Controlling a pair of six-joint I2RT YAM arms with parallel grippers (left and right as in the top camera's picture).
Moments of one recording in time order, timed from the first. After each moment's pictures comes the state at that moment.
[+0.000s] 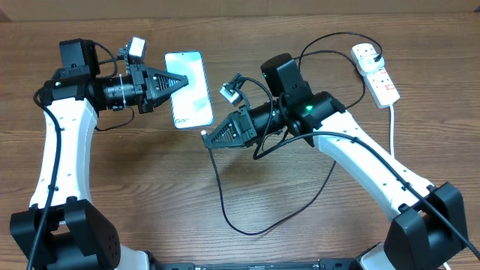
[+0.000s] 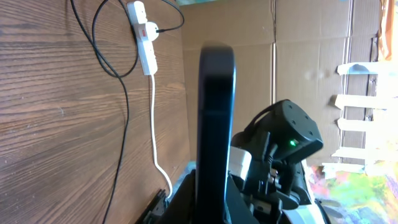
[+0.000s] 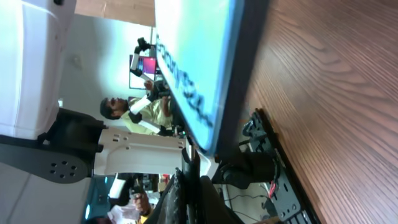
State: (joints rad) left arm 0.18 1.67 1.44 -0.89 1.35 -0.34; right arm 0.55 1.69 1.36 -0.48 -1.27 0.56
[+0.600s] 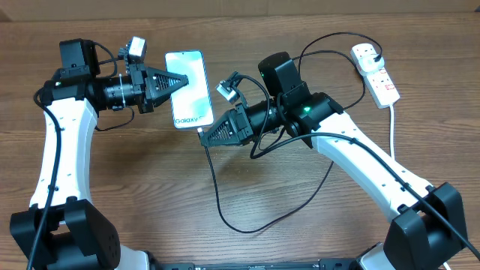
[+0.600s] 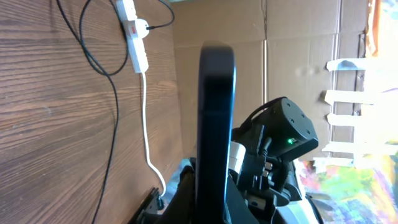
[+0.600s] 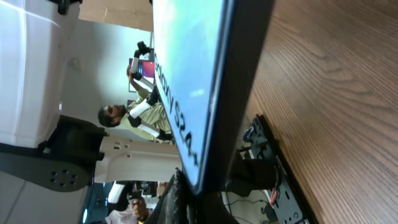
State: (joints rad) left arm 0.18 1.67 1.44 -0.89 1.39 -0.34; right arm 0.56 1.69 1.36 -0.42 -1.24 0.62
